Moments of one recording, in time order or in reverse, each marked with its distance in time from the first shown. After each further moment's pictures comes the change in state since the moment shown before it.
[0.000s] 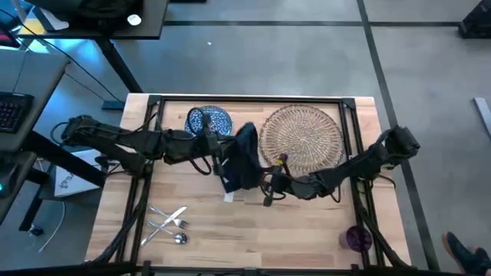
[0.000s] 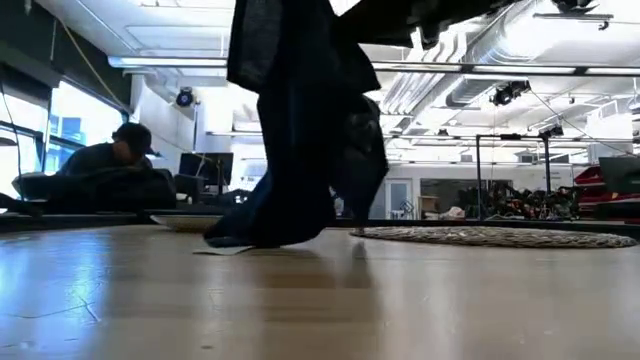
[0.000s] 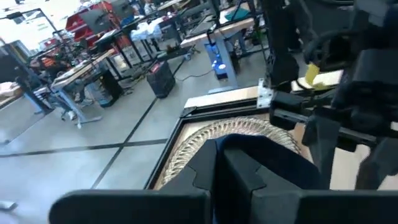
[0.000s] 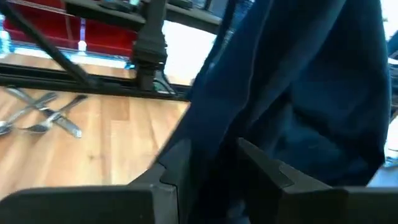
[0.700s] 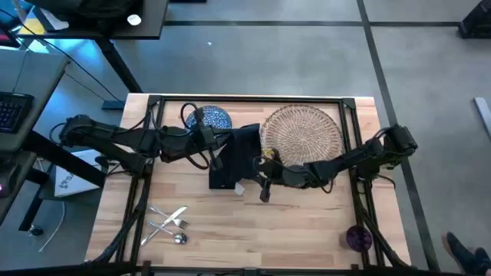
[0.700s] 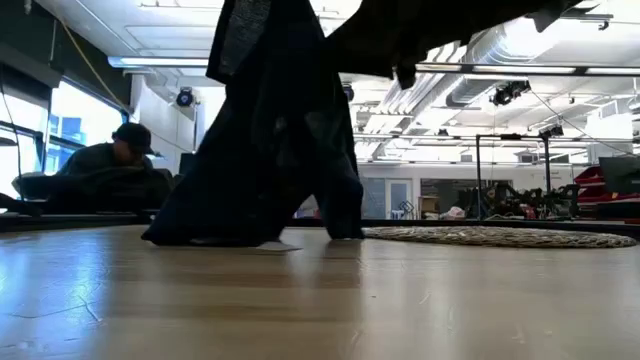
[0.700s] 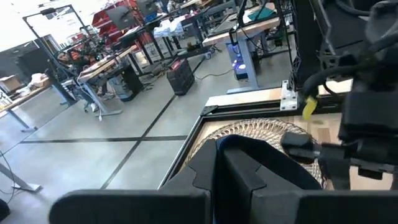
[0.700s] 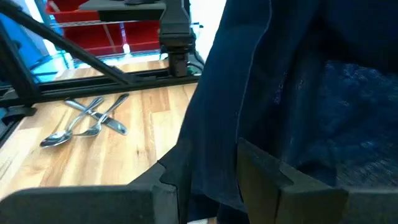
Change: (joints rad) left arm 0.010 -0.029 0.000 0.004 -0.052 -0.010; right arm -0.136 0.000 0.002 -0.084 -0.340 0.296
